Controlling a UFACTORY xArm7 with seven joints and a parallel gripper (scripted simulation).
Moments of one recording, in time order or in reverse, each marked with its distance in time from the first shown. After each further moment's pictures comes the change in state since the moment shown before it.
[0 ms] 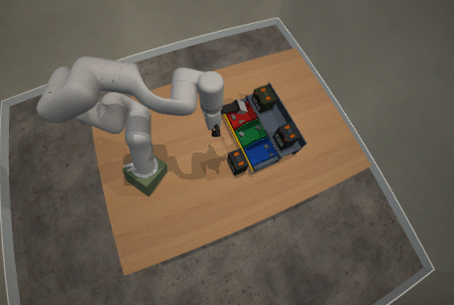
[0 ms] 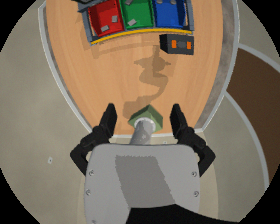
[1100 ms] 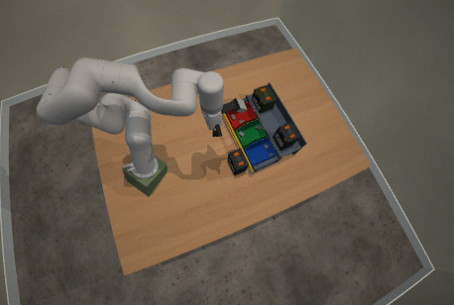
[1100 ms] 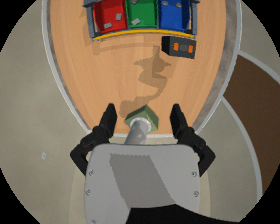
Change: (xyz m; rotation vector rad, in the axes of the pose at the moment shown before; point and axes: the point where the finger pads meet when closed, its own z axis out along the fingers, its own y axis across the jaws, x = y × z) arm 0.000 0.000 0.000 0.005 0.001 -0.076
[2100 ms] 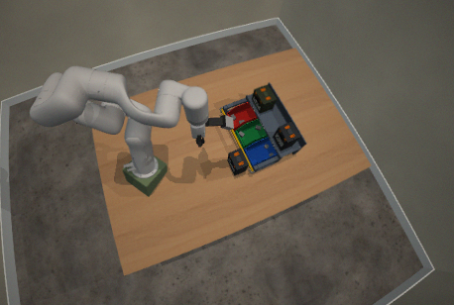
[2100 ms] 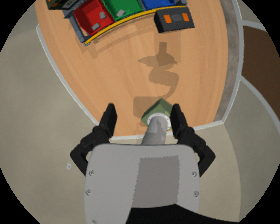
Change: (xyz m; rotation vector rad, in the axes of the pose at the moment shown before) arm -0.053 0.001 0.024 0.054 -0.003 0.302
